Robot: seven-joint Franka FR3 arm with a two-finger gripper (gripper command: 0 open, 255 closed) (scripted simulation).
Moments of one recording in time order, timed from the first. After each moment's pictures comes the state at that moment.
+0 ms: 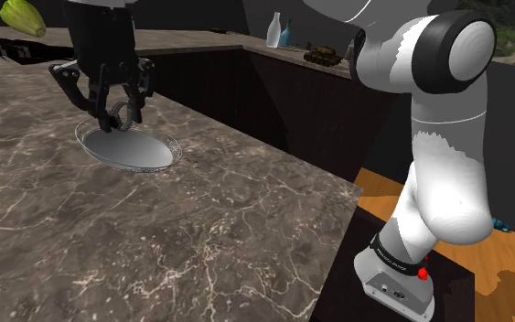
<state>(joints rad) 0.36 0.48 0.61 -1.08 -0.27 1.49 0.77</state>
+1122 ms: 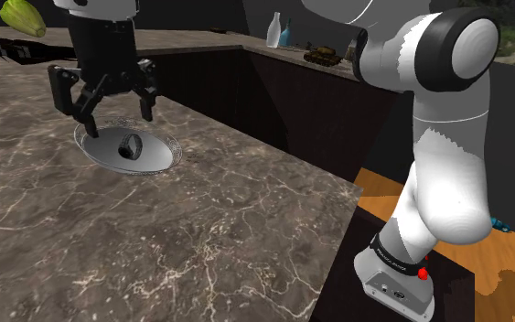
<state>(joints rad) 0.34 0.46 0.61 -1.14 -0.26 1.53 0.77</state>
